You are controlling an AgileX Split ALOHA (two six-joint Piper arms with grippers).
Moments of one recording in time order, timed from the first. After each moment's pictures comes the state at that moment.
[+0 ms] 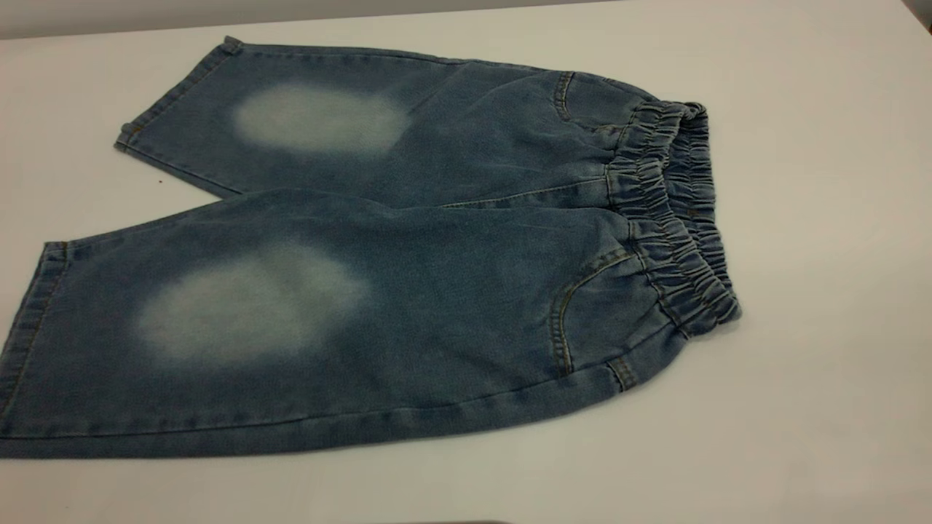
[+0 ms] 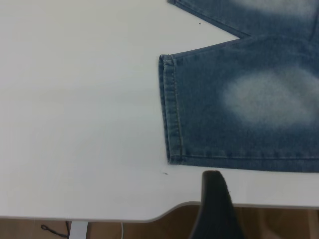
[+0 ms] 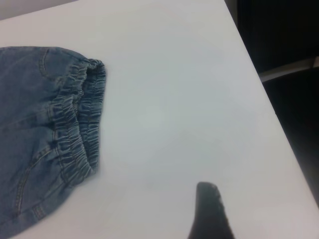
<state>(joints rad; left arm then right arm) 0.01 -0.02 -0.49 0.01 1.13 -0.06 0.03 -0.01 -0.49 -0.04 1.17 0.26</state>
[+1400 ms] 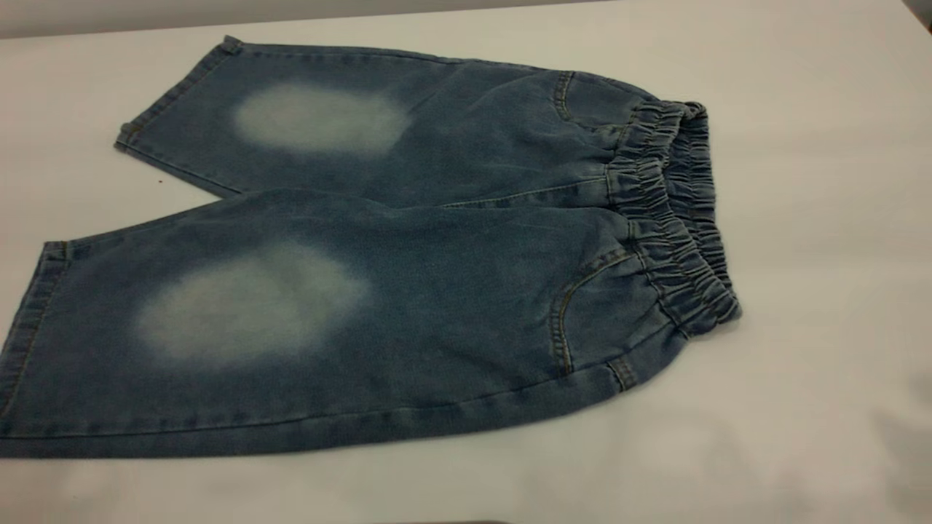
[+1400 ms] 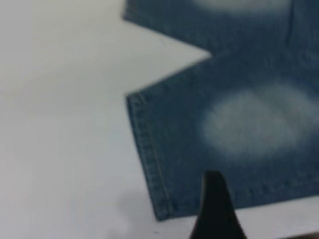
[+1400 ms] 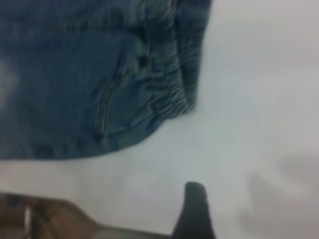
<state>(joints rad) 0.01 0.83 -0.72 -0.14 0.78 0.21 0.03 0.94 -0.55 0.46 0.78 -0.21</state>
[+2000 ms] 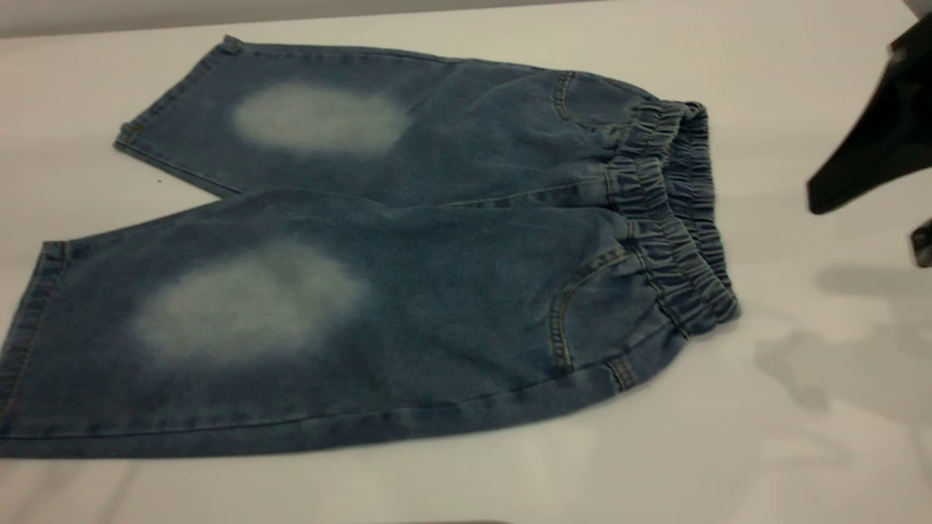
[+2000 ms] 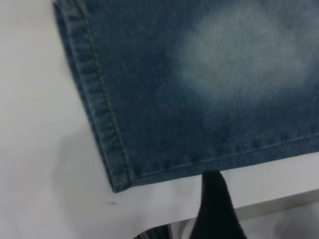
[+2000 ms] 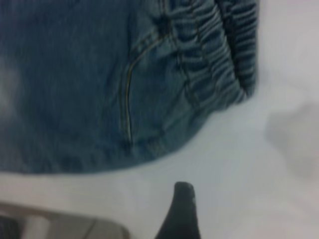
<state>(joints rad) 0.01 1.33 -0.73 -0.24 0.70 0.27 0.03 1.55 -0.55 1.00 0.55 -0.59</state>
